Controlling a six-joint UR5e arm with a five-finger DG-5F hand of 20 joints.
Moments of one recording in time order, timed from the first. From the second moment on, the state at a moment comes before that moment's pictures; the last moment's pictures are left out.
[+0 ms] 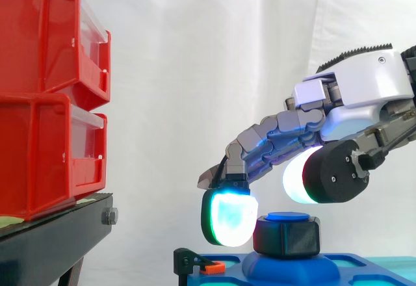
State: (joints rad) arm 0.07 -2.21 -1.14 -3.10 -1.56 -1.38
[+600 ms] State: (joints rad) arm 0.00 -2.21 -1.14 -3.12 -1.66 -1.38
